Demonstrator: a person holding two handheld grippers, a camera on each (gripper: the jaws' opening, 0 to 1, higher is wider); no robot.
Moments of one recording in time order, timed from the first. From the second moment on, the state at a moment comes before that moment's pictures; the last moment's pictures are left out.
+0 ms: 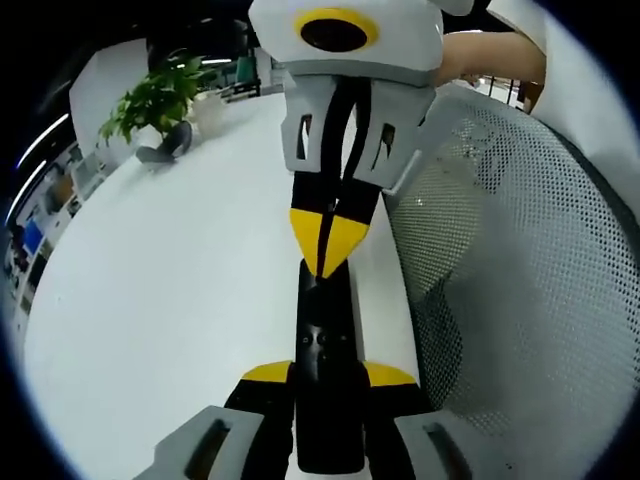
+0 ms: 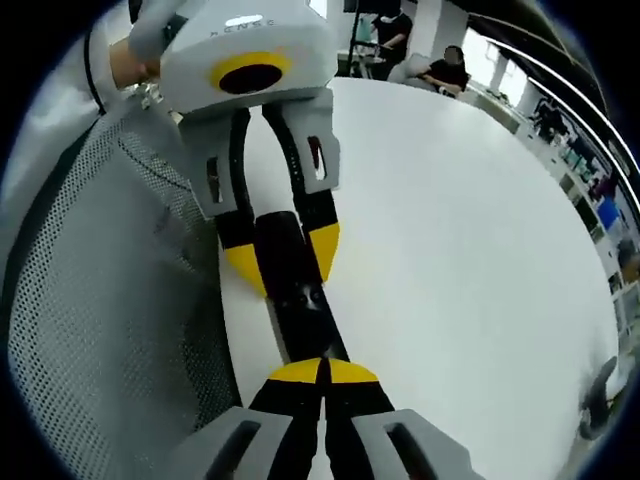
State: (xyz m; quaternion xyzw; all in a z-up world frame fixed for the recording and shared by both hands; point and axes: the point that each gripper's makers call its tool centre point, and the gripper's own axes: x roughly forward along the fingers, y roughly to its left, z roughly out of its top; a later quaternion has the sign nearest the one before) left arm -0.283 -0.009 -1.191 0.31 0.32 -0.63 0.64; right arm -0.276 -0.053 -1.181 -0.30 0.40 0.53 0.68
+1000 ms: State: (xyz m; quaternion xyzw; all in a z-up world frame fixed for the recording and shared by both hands) left arm -0.288 -0.006 -1.191 0.30 0.33 -0.62 0.65; right arm -0.289 -0.036 -1.183 -0.39 0.36 0.58 0.62
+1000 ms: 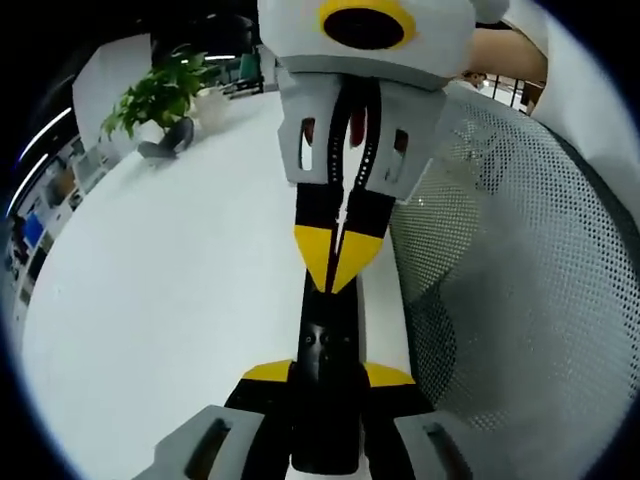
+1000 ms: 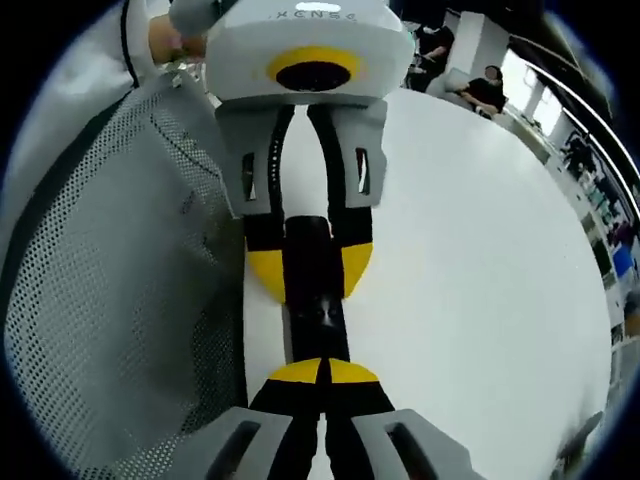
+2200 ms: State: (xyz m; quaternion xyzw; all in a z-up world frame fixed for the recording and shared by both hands) left arm -0.289 -0.007 -1.189 0.27 0.28 -0.64 0.67; right arm -0.289 -0.030 -1.184 -0.37 0.40 0.59 0.60
